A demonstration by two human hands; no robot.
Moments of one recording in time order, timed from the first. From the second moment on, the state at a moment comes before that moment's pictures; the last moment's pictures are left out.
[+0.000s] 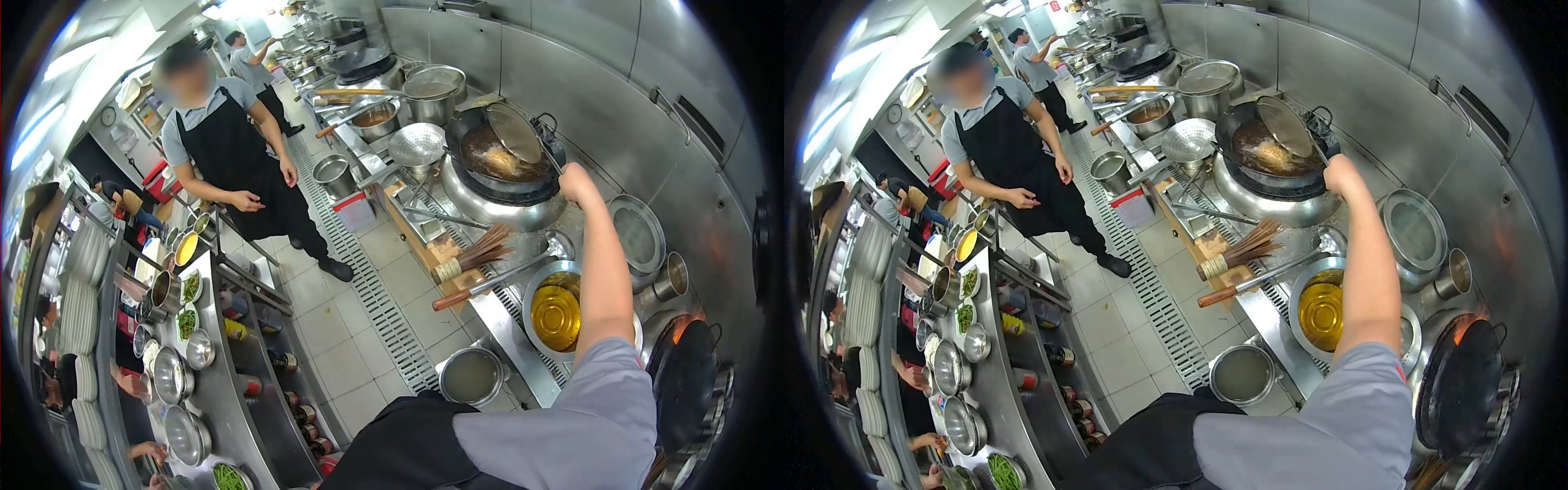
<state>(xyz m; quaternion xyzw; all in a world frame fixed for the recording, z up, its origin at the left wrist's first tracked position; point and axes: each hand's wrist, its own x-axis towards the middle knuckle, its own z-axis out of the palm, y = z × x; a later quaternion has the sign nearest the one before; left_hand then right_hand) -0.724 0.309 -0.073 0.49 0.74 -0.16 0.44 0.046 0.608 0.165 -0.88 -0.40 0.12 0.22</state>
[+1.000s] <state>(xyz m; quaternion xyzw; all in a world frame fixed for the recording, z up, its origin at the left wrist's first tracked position) -0.673 0.067 -0.037 0.29 0.87 0.07 0.39 -0.040 0.746 0.006 -0.78 -0.54 -0.09 0.29</state>
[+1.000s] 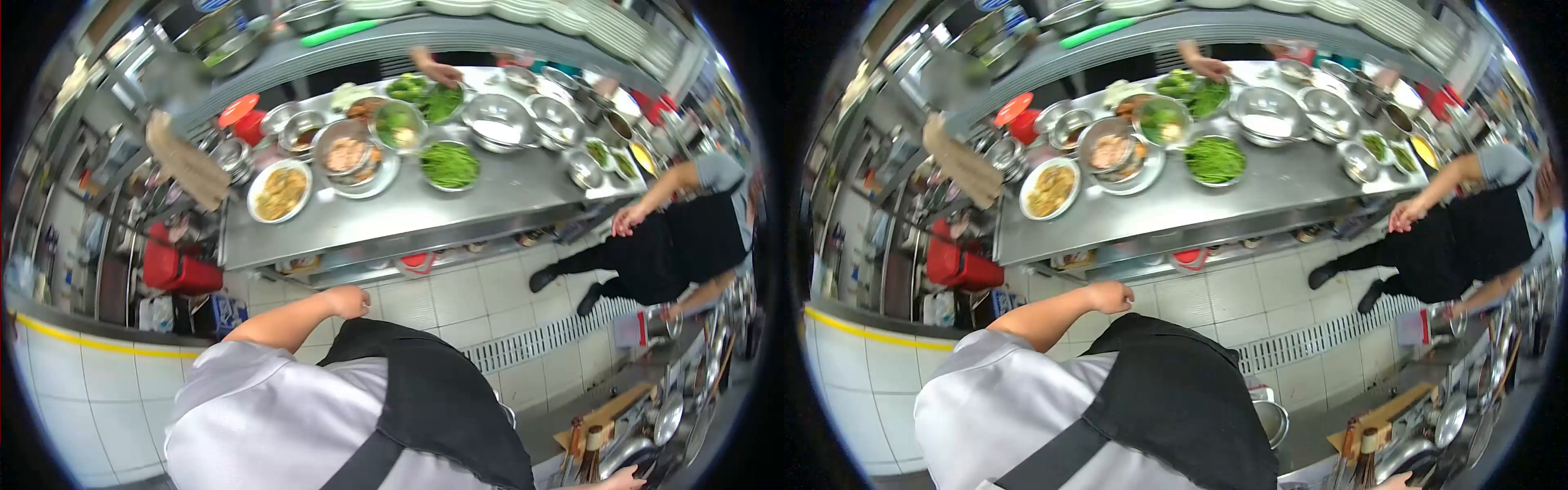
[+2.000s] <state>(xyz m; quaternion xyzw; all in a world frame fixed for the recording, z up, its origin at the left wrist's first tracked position) -0.978 -0.169 0.021 0.04 0.91 0.42 -0.04 -0.503 0.289 -0.019 -0.31 -0.85 0.41 -0.10</state>
